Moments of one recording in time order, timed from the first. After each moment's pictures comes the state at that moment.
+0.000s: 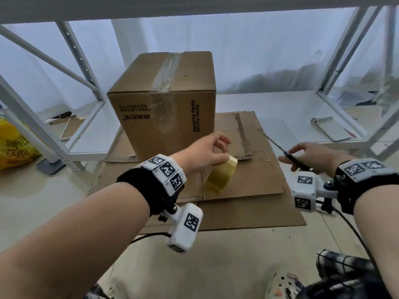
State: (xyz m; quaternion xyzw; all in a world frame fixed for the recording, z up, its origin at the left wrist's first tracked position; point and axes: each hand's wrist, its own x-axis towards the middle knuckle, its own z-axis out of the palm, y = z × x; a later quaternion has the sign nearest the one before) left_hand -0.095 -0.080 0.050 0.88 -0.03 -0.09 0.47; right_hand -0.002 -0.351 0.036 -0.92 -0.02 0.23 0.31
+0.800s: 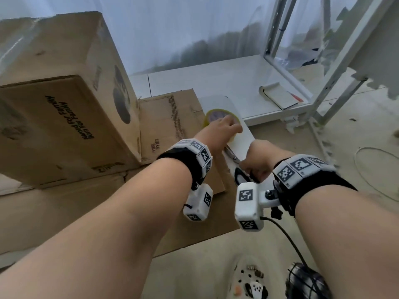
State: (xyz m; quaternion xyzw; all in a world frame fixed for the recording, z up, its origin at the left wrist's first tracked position) left_hand 0.077 -0.247 -0.041 0.95 -0.29 -0.04 0.08; right_hand 0.039 -0.390 -0.020 -0.95 0.00 0.26 0.14
